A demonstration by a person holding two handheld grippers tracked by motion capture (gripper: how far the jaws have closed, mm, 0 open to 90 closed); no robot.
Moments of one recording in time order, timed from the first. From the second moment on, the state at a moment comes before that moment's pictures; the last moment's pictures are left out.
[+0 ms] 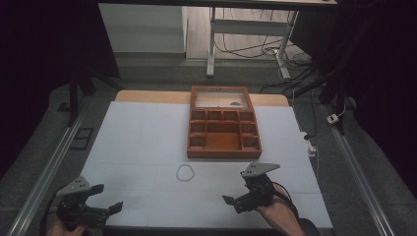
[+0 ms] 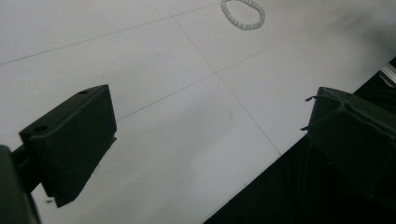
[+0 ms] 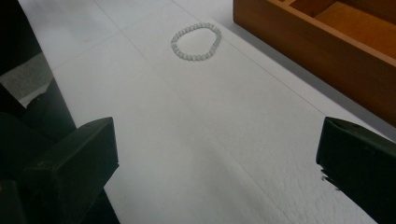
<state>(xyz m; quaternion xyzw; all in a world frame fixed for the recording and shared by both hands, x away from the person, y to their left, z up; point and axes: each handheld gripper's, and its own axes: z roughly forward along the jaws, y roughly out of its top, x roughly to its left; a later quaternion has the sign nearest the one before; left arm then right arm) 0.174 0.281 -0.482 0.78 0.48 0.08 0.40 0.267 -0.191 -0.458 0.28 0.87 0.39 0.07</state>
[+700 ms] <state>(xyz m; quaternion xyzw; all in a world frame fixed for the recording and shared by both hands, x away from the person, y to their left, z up) 0.174 0.280 -0.482 0.78 0.47 0.08 0.40 0.282 -0.129 -0.470 0.22 0.90 0.36 0.06</state>
